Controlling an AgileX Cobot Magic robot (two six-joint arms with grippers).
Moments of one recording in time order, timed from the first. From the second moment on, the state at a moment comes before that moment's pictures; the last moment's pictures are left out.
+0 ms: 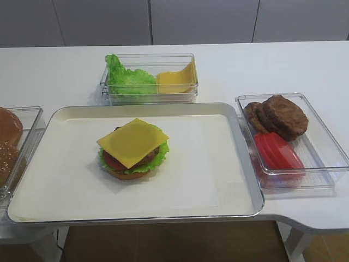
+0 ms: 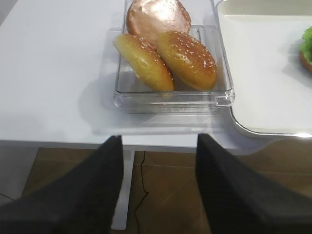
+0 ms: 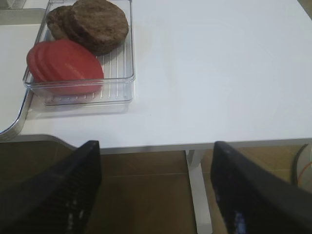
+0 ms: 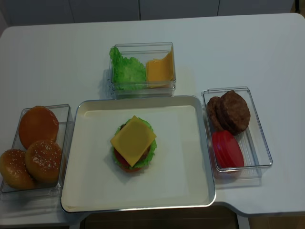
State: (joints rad) left arm 0.04 -0.02 -0.50 0.07 1.18 -0.08; right arm -0.05 -0.02 -0.48 0.10 1.15 -0.05
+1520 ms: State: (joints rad) left arm 0.04 0.31 -0.66 0.07 1.16 -0.34; right arm -0.05 -0.02 -0.48 0.10 1.15 -0.05
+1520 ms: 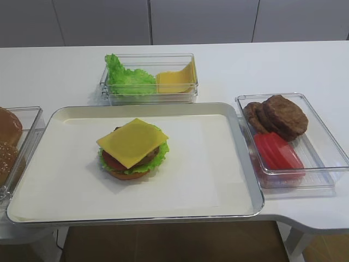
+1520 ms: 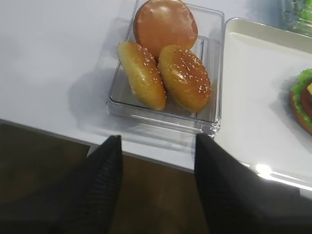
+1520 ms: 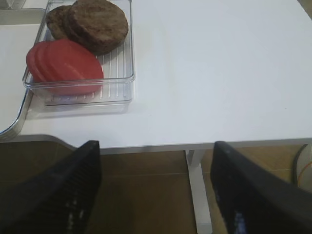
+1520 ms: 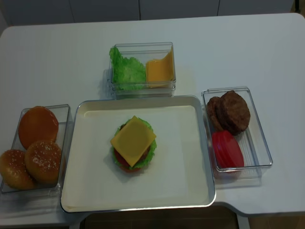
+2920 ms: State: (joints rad) left arm 0.33 1.11 -0.82 -0.11 1.02 -0.26; right arm -0.05 -0.02 -0.48 0.10 1.15 -0.05
